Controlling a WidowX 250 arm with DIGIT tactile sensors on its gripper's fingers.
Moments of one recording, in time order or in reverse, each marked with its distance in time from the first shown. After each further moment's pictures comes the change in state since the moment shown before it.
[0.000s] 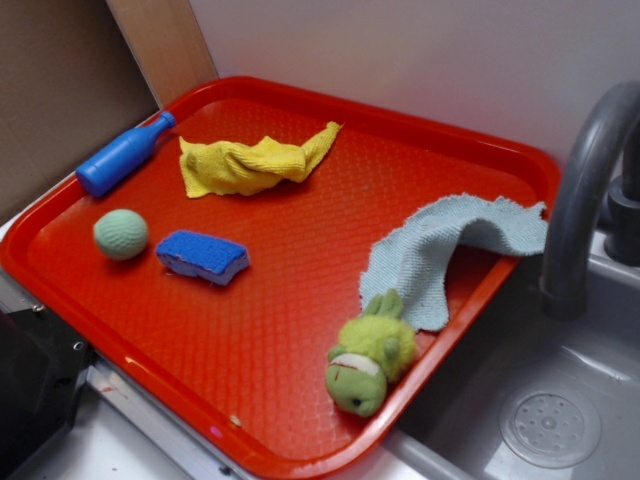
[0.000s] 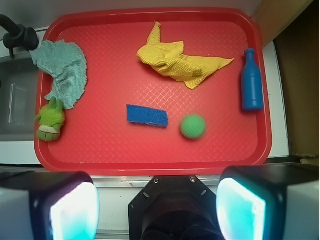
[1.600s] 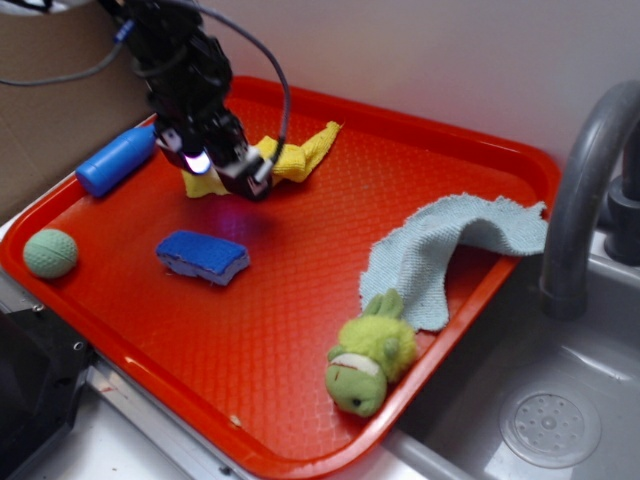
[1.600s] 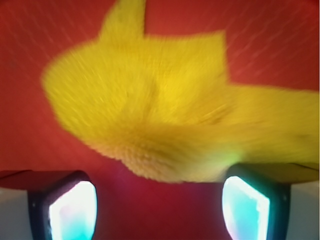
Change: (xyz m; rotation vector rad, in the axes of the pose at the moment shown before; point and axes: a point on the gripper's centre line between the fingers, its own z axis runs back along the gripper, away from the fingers) arm 0.100 0.016 -0.225 0.019 0.047 -0.011
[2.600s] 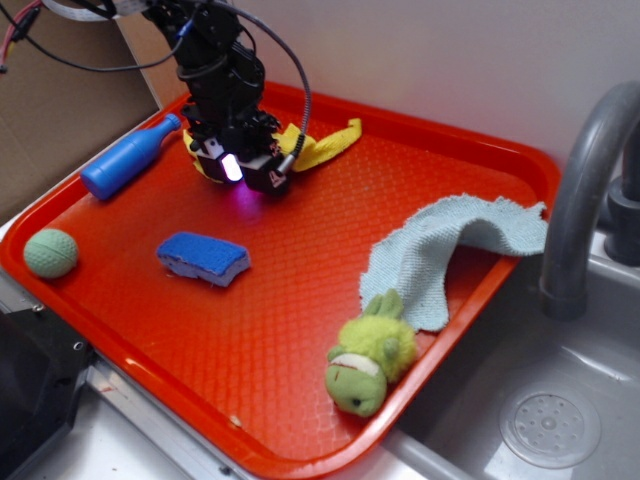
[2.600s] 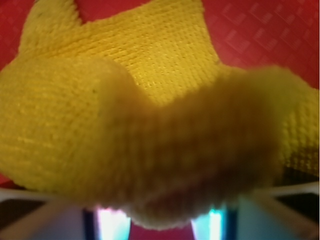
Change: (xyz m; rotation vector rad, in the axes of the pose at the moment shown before) arm 0.022 0.007 -0.017 -0.094 0.083 0.082
